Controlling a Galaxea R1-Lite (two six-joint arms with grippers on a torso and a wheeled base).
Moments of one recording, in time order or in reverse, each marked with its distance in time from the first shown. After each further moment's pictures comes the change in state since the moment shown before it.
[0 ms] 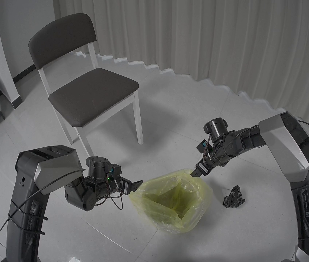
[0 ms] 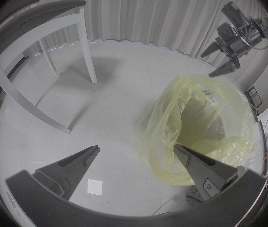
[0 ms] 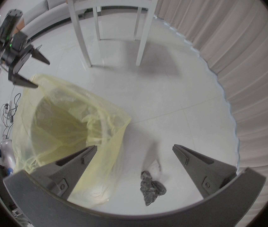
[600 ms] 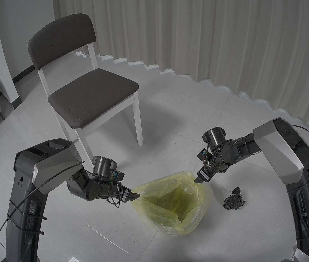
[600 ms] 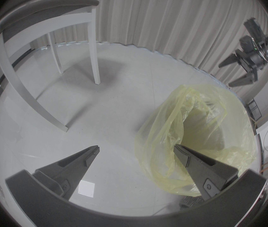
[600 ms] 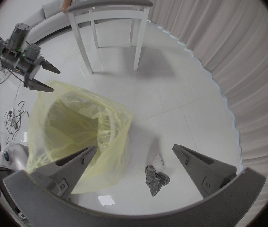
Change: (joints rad) left arm -0.003 -0.017 -0.137 0.493 0.022 0.097; right arm -0.010 0.050 0.044 -0.057 -0.095 -0.036
